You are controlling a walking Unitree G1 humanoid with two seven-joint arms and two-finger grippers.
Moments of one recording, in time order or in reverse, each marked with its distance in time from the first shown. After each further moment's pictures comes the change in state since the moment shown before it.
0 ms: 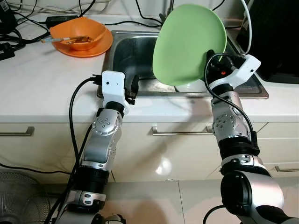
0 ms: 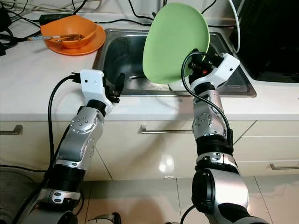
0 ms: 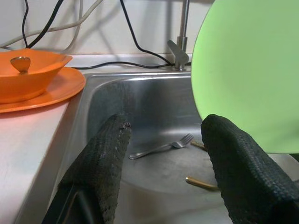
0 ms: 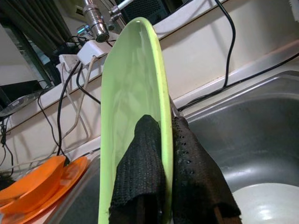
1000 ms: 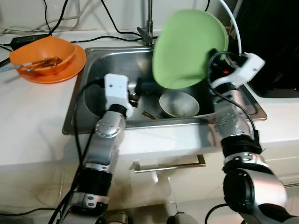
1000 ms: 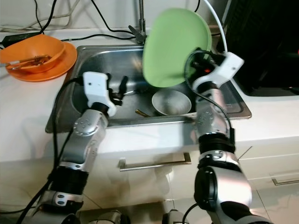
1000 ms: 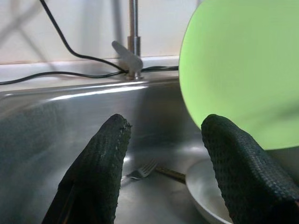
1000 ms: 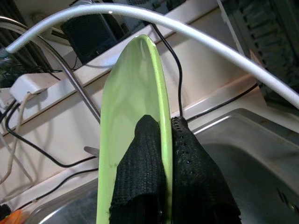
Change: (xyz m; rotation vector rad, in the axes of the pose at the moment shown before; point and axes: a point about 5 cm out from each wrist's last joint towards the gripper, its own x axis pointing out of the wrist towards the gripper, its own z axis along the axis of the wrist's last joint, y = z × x) left arm -0.002 -0.014 -0.005 -0.017 0.015 -0.055; right arm 0.001 -0.010 0.009 -0.011 -0.025 -0.034
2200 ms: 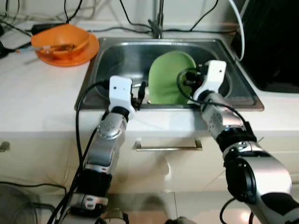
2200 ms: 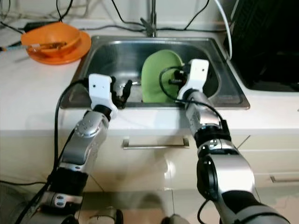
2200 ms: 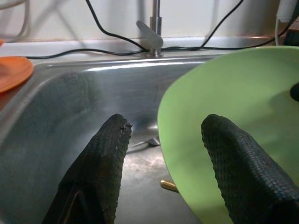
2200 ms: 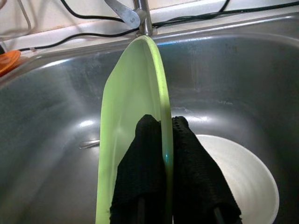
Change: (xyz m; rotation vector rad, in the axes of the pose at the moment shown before) left arm -0.003 0.004 -0.005 0.006 0.040 -0.004; right arm 0.001 0.009 -0.052 -0.318 0.422 0.023
